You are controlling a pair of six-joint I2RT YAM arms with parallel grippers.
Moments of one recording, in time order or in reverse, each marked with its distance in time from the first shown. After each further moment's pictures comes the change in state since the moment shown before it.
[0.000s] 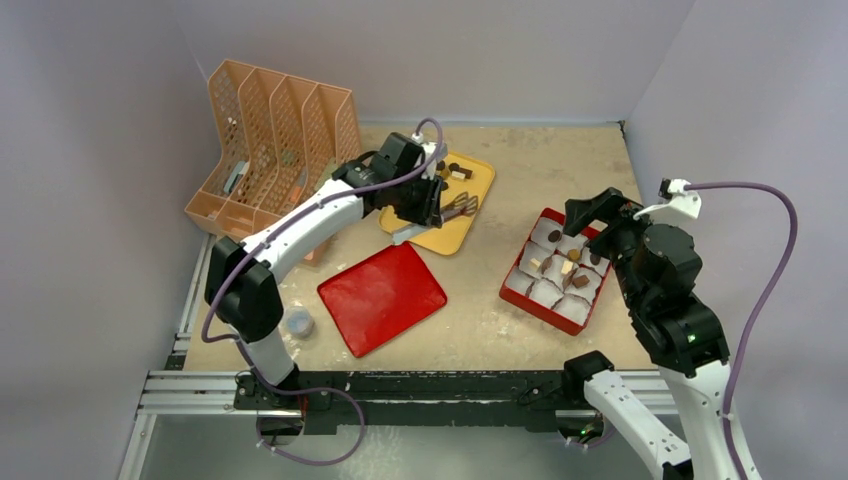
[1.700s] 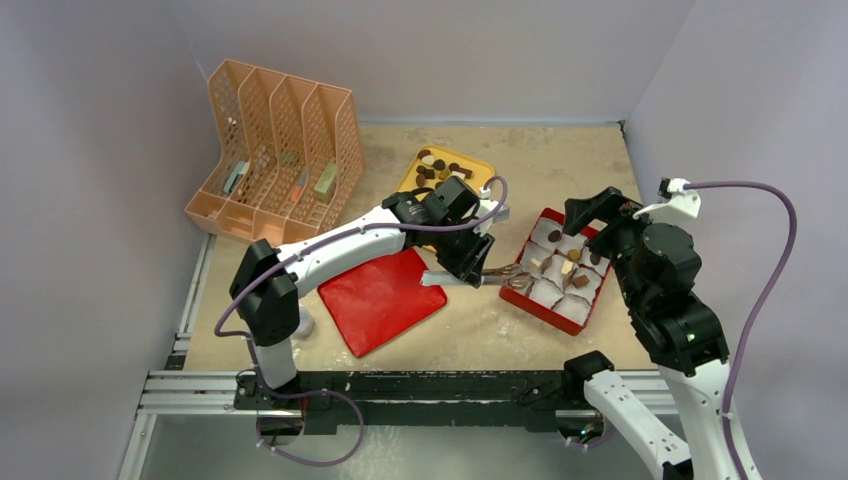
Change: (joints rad) left arm -0.289 0.071 0.013 -0.053 0.161 0.088; right arm 0.000 0.005 0.000 0.004 -0.001 0.004
